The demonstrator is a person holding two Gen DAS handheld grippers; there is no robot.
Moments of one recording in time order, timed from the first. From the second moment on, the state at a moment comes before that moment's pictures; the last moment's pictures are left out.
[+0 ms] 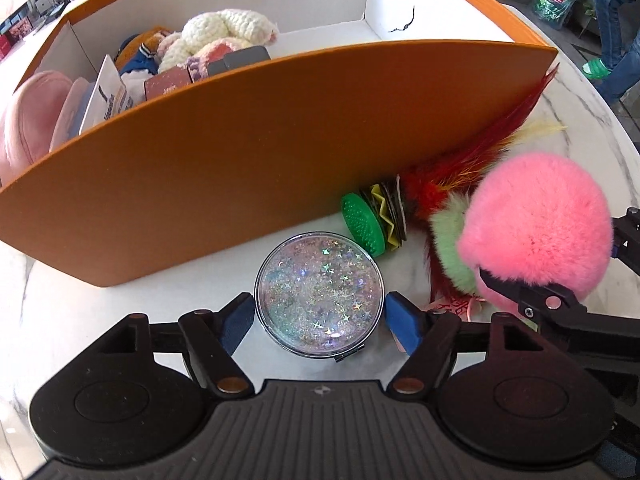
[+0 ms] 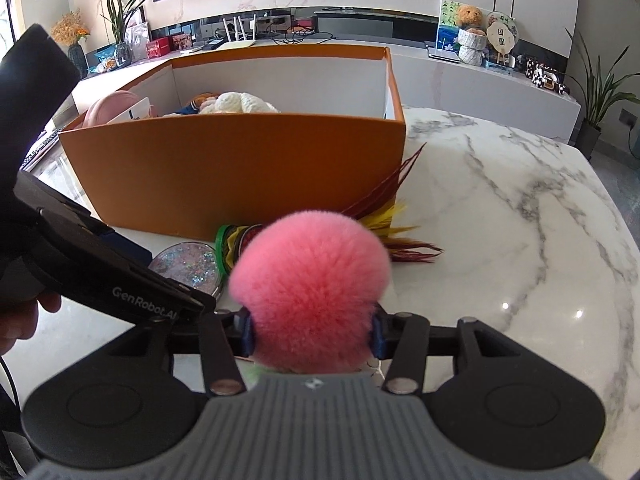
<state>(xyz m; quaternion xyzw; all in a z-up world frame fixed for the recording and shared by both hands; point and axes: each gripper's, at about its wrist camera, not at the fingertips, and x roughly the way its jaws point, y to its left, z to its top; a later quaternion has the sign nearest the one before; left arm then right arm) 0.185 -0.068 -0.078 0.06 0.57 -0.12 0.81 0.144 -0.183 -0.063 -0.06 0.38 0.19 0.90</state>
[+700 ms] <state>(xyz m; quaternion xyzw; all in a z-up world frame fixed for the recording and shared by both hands) 0.175 -0.063 -0.079 0.07 0.54 -0.14 0.82 0.152 -0.180 -0.067 -0.06 0.37 0.20 0.91</state>
